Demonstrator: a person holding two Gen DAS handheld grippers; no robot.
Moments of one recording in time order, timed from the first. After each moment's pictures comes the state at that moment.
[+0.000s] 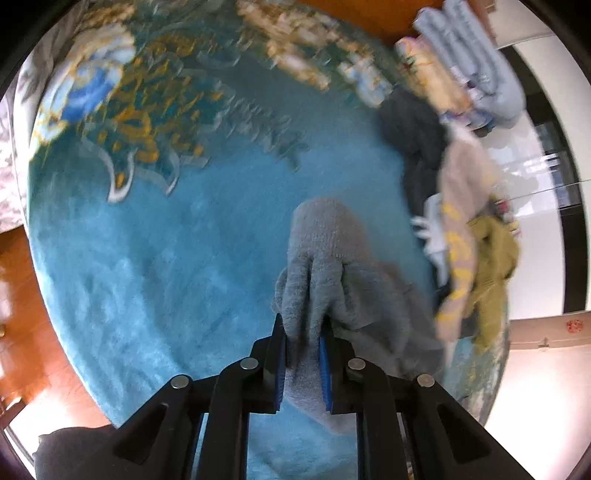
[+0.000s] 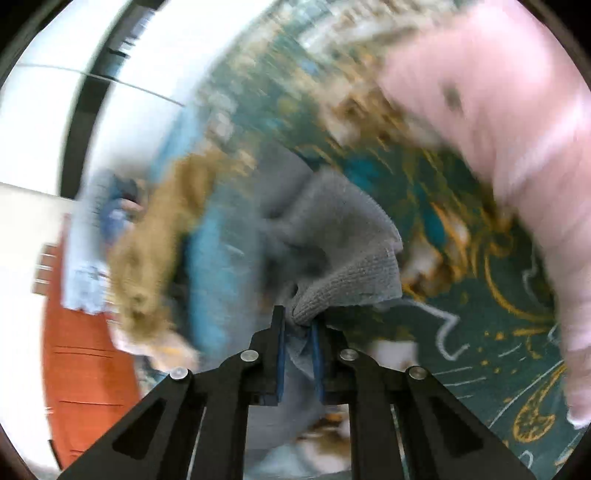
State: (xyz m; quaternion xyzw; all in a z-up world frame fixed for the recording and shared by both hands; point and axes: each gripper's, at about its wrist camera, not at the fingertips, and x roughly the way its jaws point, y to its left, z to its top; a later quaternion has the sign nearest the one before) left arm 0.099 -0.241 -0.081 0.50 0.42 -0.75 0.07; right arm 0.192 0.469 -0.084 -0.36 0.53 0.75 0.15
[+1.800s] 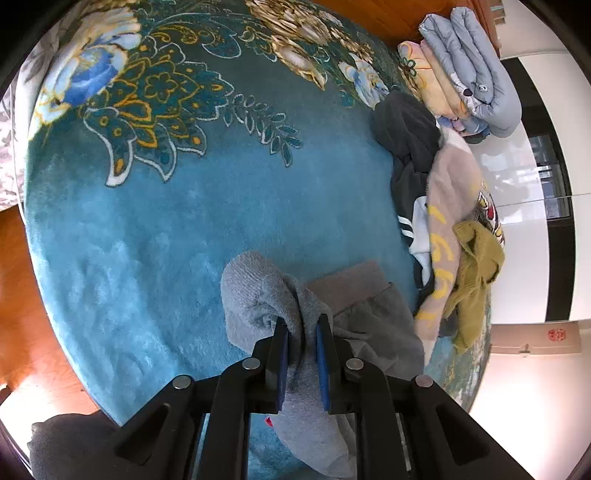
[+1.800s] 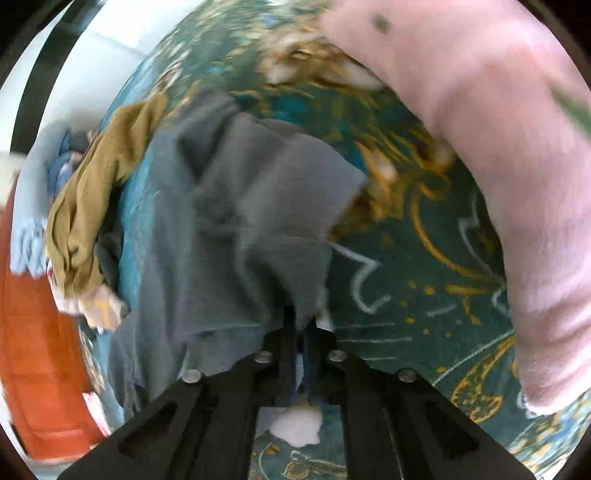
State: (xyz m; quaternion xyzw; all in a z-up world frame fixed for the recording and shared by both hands) left arm 0.105 -0.247 -0.088 0.51 0.45 -0.73 0.07; right arm 0.207 0.463 -0.126 -0.50 0.46 0.71 0.19
